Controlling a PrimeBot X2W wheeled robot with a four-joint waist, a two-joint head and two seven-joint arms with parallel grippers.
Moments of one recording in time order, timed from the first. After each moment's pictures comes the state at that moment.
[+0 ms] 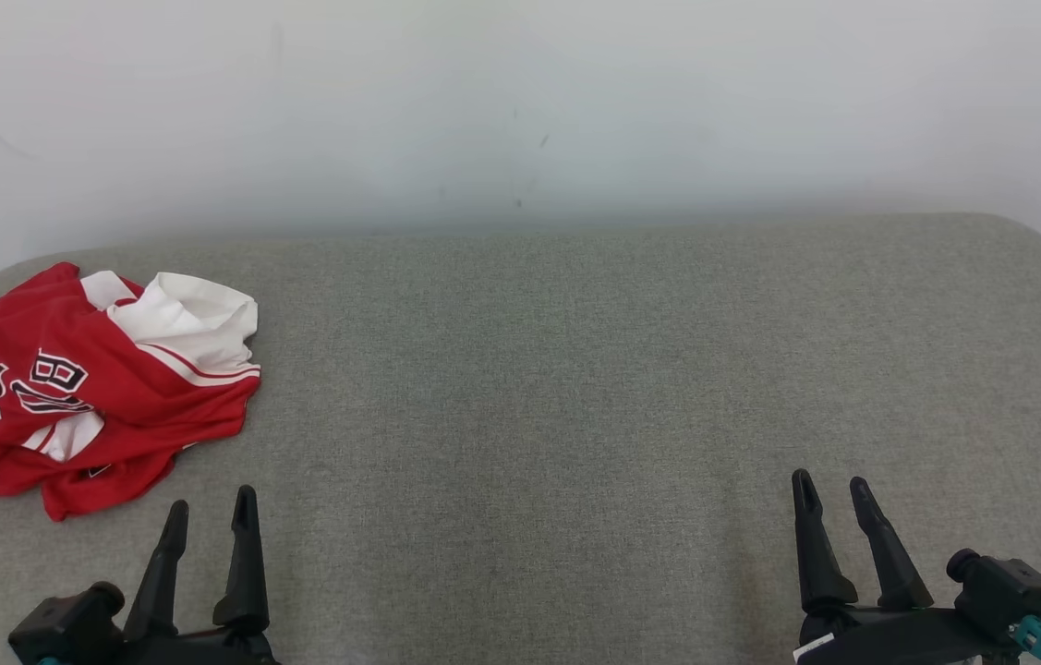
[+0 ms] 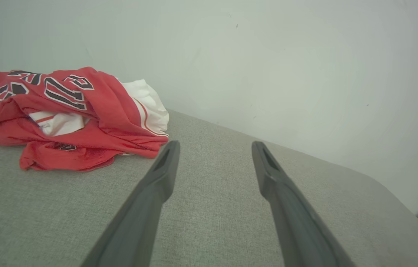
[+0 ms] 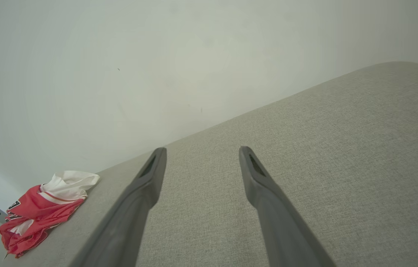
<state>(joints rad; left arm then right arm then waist) -0.03 0.05 0.04 0.12 -0.41 -0.10 -0.17 -0.02 -0.05 0.08 0.16 0.49 0.13 -0.17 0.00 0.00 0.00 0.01</state>
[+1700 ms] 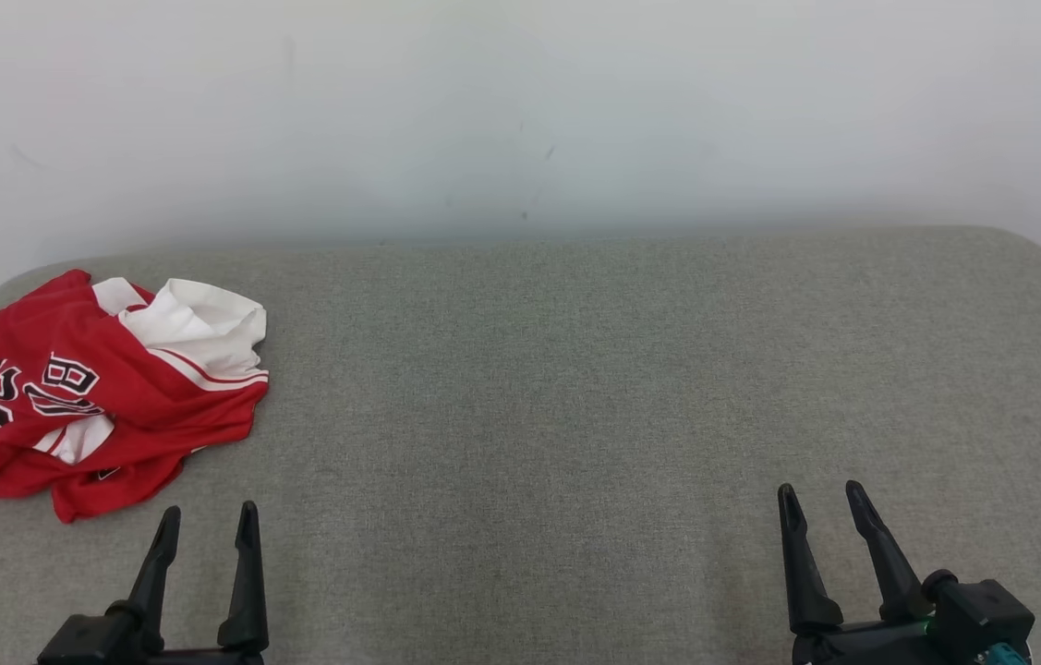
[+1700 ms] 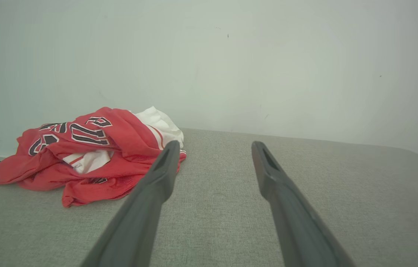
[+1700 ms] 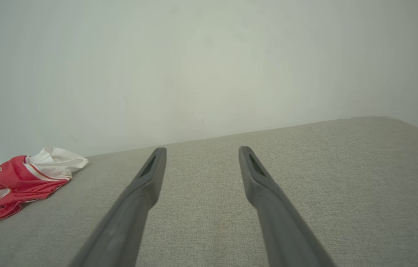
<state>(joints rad) -0.01 0.05 0.06 0.14 -0.15 -0.11 -0.26 0.00 -0.05 0.09 0.16 0.25 0.13 -0.26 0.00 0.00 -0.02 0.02</state>
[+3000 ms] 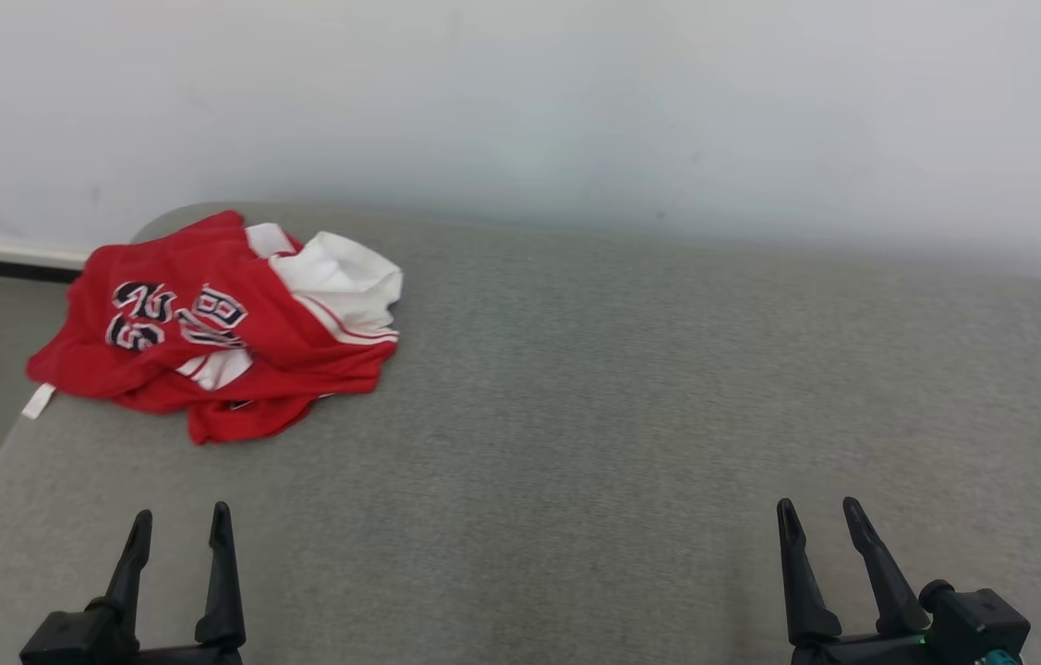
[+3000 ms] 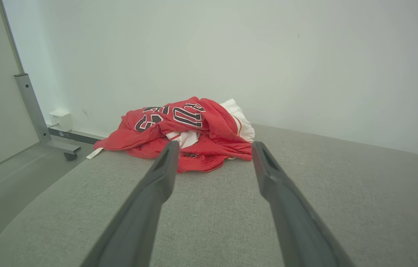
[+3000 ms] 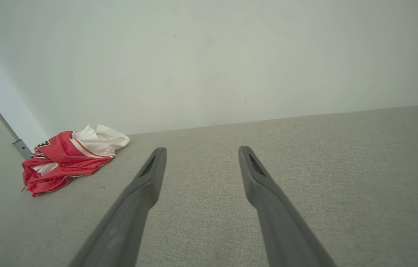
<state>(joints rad) -0.03 0.07 0.08 0.18 -0.16 -0.08 -0.26 0.01 -0.05 0.10 0.20 0.29 0.13 -0.26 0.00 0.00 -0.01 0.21</state>
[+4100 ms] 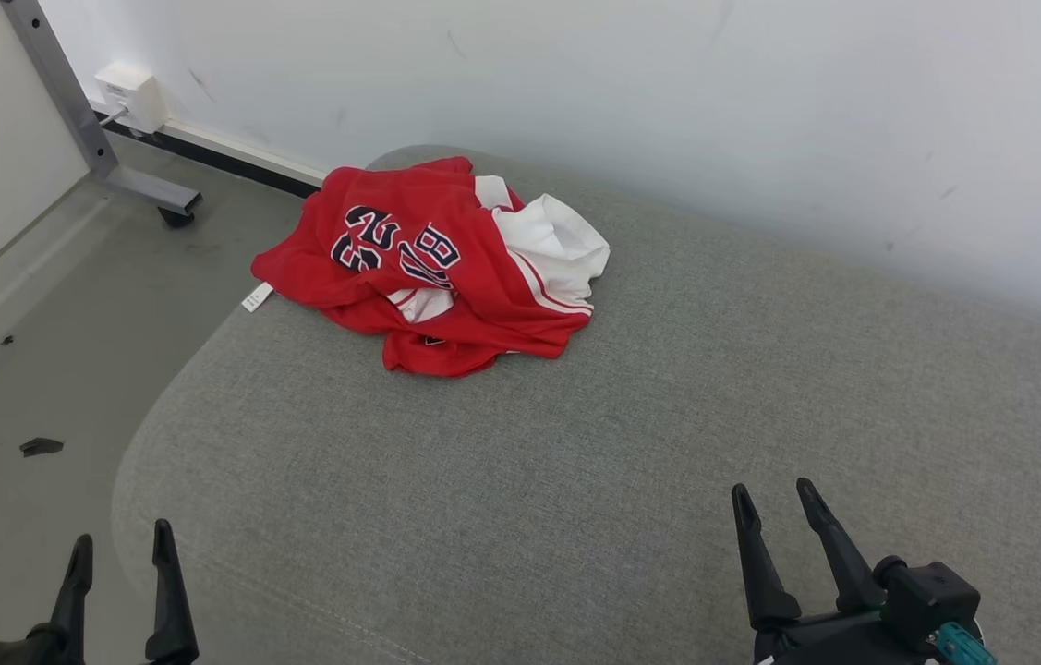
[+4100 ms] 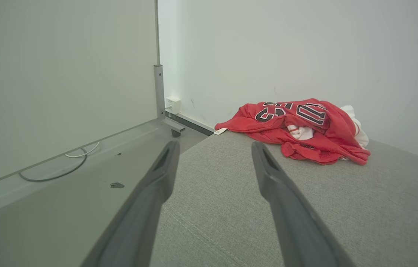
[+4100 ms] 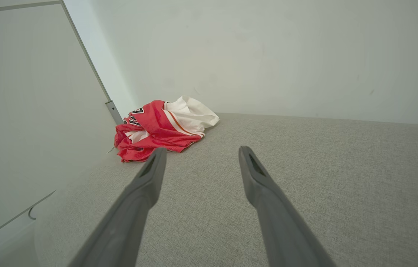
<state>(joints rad) 0.02 0.08 0.15 0.15 -0.18 -0.04 -0.26 -0.06 -0.05 0.17 0.25 0.28 0.13 -0.26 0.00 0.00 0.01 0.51</state>
